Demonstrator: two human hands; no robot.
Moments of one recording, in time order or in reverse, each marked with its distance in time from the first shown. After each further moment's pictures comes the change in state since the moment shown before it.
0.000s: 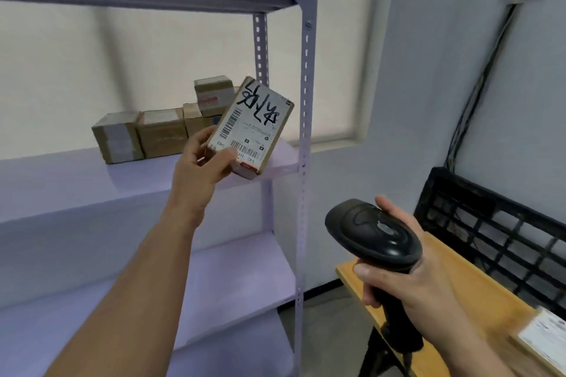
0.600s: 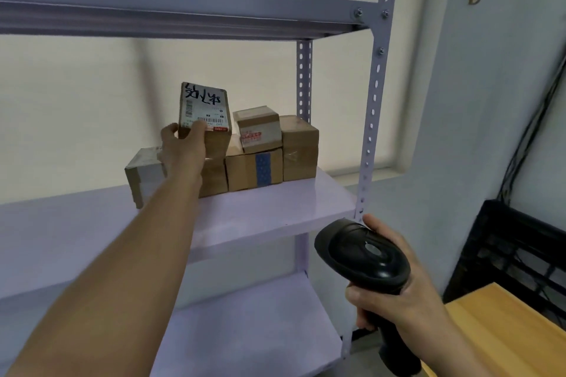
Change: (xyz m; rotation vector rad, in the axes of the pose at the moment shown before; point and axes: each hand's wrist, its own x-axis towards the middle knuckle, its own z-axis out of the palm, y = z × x) left_hand 0.195 -0.004 -0.078 0.191 0.502 -0.118; right_hand 0.117 0.025 0.089 0.068 -0.083 0.043
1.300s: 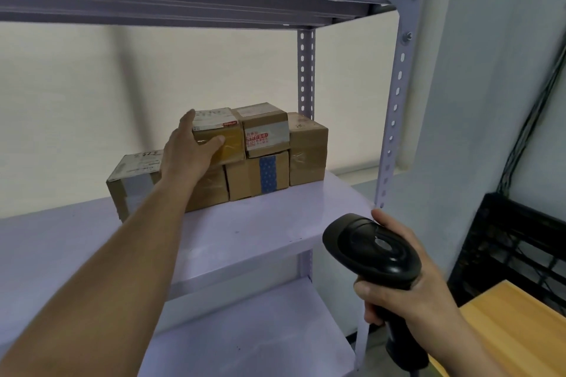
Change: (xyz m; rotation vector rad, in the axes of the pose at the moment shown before) left_hand 0.048 -0.020 0.009 0.574 -0.265 0.385; right_hand 0.044 0.017 0.019 -0.022 0.069 -0.005
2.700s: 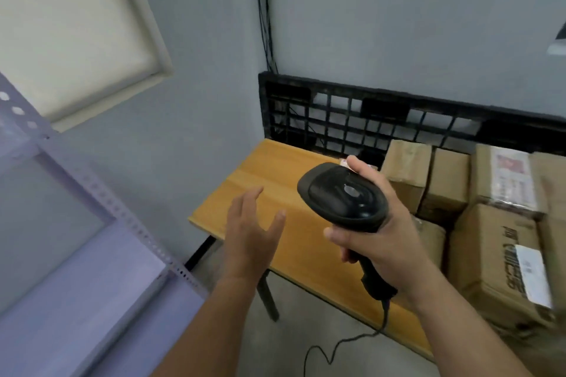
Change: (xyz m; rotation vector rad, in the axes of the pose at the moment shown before) left_hand -0.506 0.187 0.266 -0.230 -0.709 0.380; right_hand -0.307 -0.010 -0.277 -0.115 0.584 0.069
